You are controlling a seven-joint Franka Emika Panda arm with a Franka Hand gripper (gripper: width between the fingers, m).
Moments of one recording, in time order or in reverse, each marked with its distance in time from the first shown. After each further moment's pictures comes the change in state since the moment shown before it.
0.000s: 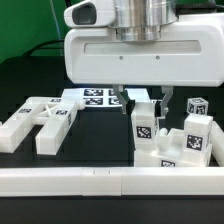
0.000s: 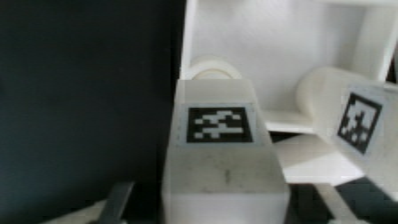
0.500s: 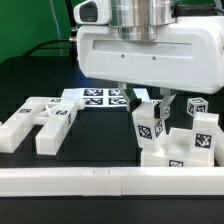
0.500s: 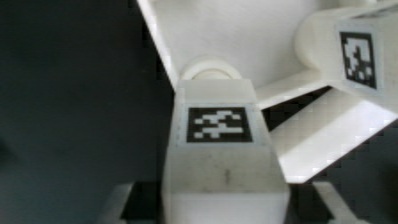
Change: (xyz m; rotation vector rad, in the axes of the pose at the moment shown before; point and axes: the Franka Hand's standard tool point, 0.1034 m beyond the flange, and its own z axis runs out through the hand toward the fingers) arm -0.002 -0.004 0.000 0.006 -0.004 0.345
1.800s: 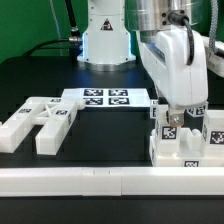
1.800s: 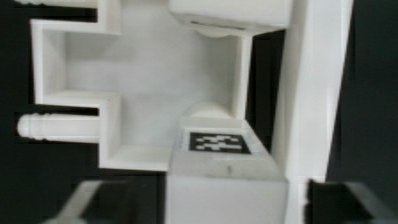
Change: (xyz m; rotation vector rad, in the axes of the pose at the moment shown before) arm -0.021 -0.020 0.005 0.011 -0.033 0.634
